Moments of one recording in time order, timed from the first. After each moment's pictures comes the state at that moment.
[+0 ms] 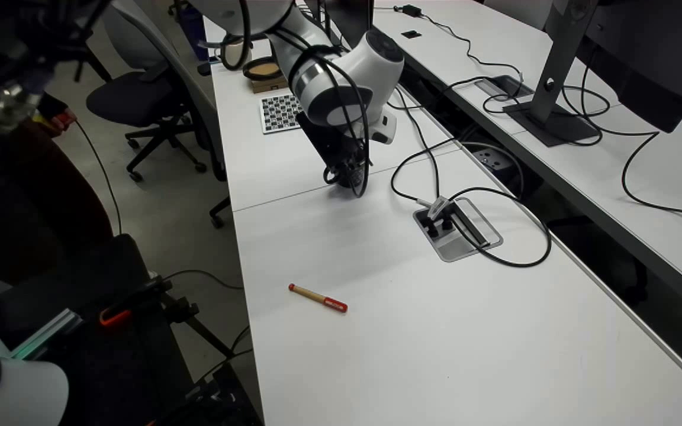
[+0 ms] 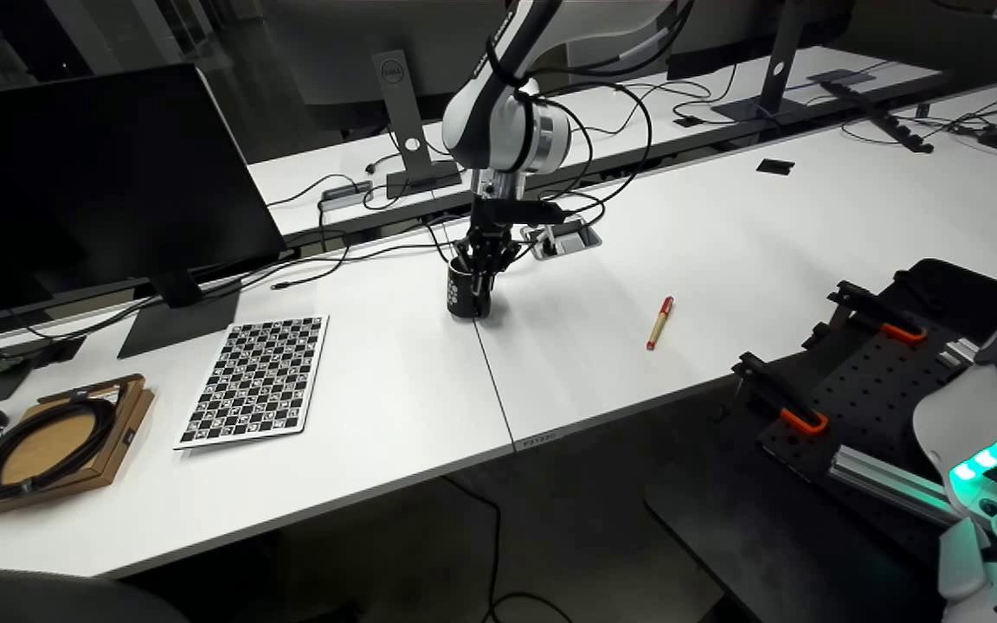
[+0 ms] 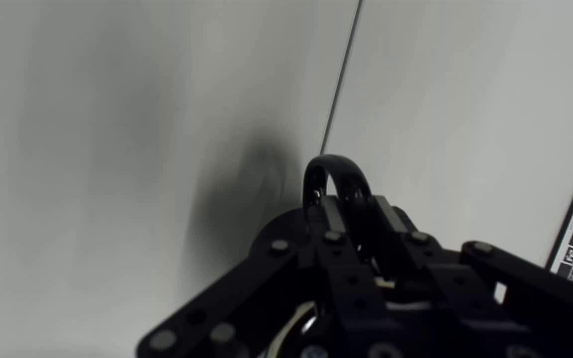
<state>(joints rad) -0.08 0.97 0.30 -1.59 0.29 2.48 -0.09</state>
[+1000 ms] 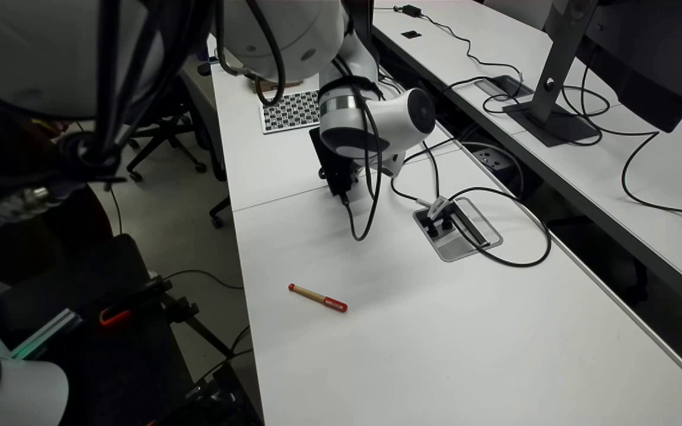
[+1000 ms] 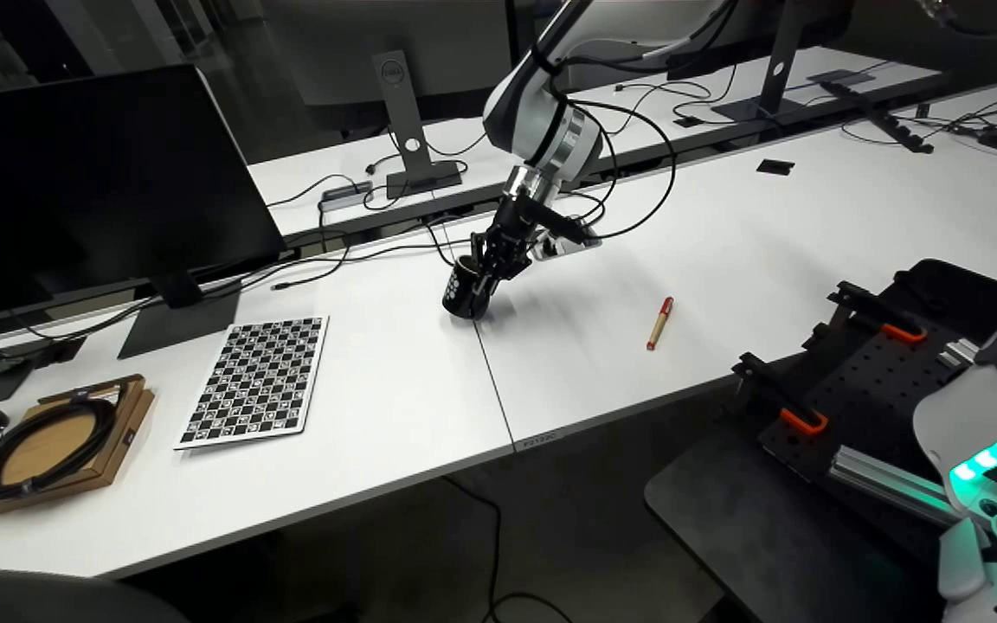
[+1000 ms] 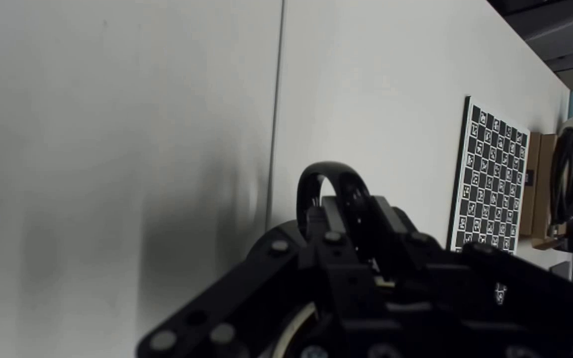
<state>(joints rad) -0.29 1.06 0.44 -1.59 0.56 2.38 -0.36</state>
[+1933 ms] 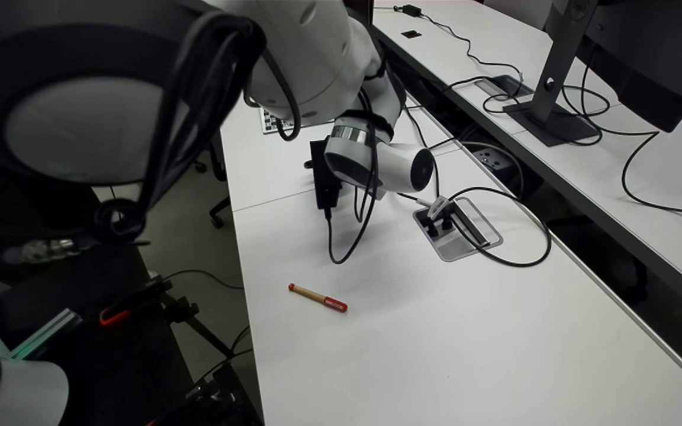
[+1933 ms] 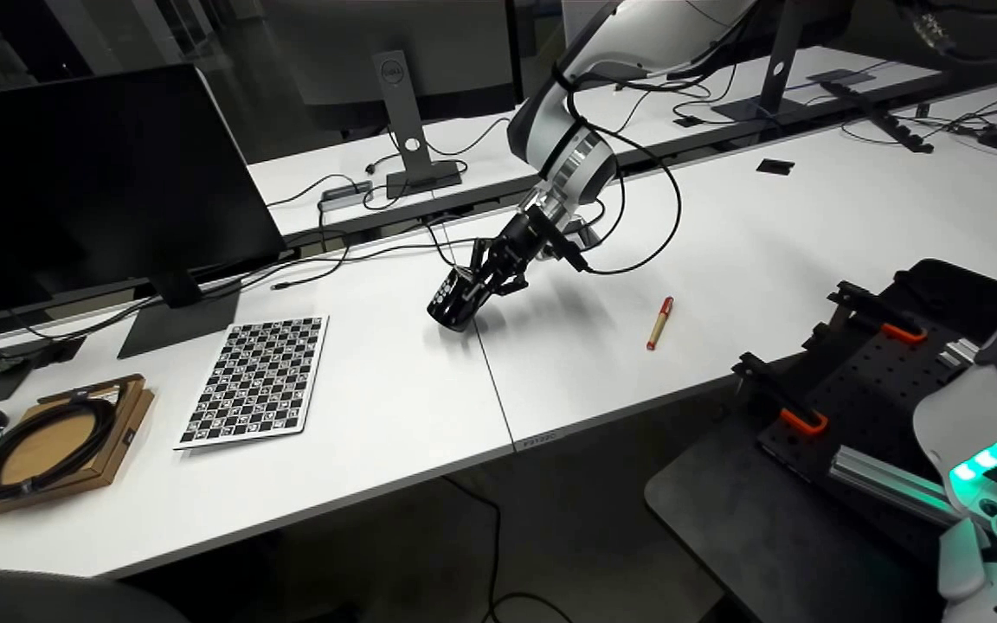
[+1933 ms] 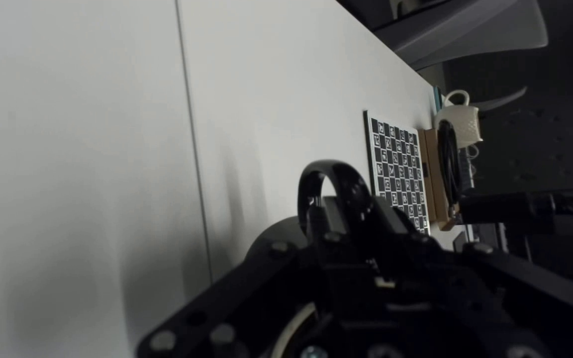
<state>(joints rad) -0.34 1.16 0.45 -1.55 0.85 2.21 -0.51</state>
